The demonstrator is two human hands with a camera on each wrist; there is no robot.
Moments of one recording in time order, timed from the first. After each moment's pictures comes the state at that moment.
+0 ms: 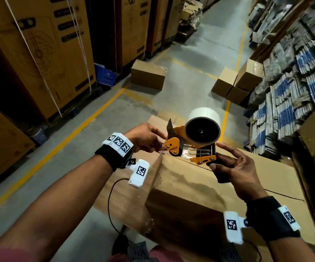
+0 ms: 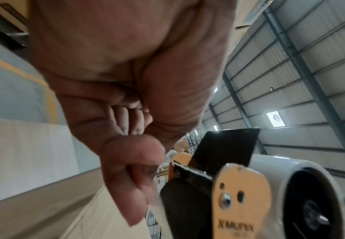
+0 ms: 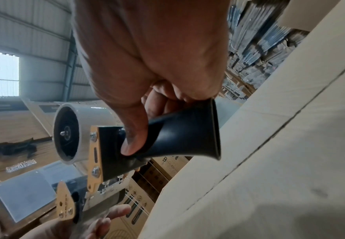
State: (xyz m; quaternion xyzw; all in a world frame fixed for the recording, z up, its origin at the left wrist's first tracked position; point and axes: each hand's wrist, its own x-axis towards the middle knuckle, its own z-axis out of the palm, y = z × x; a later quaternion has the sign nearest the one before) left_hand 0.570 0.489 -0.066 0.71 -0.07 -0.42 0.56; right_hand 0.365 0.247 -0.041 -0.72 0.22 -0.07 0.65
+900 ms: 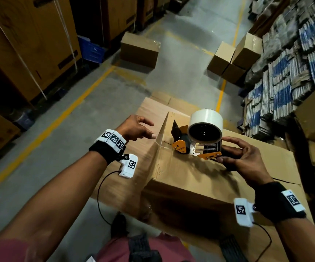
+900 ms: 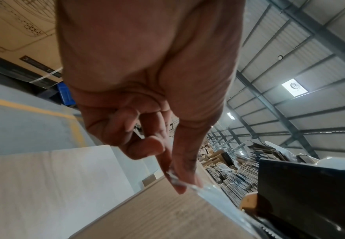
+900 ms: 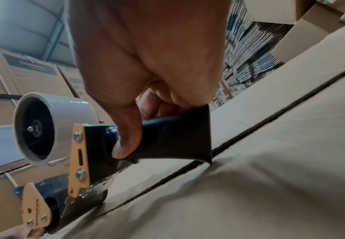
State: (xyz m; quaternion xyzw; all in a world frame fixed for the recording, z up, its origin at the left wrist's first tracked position) left_hand 0.600 0.494 -0.138 0.78 -0.08 -0.37 0.51; right_hand 0.369 0.205 -0.069 -0.75 0.27 -0.03 0.60
